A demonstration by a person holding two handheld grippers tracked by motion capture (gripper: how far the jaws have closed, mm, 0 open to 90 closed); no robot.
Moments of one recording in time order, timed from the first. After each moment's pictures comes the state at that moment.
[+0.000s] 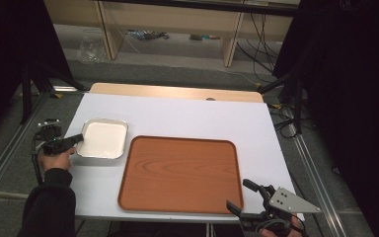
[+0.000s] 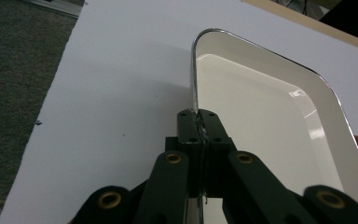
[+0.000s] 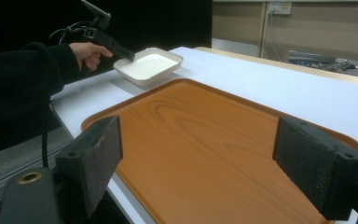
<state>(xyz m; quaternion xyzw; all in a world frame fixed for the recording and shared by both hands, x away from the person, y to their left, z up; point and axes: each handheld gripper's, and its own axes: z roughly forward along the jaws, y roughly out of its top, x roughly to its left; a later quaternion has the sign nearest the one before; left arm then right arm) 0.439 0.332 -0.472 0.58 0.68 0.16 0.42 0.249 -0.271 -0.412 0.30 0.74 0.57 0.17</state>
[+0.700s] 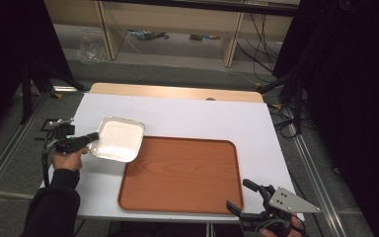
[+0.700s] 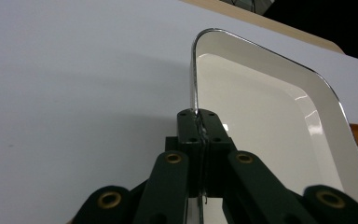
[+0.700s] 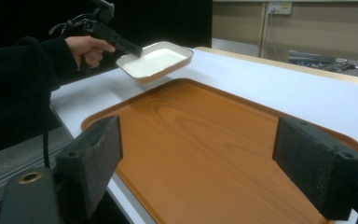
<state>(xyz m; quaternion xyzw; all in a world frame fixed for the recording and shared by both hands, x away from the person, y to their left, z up) 0.433 0.284 -0.454 0.62 0.62 0.12 0.46 0.249 -0.272 -0.412 0.30 0.74 0.57 0.17</state>
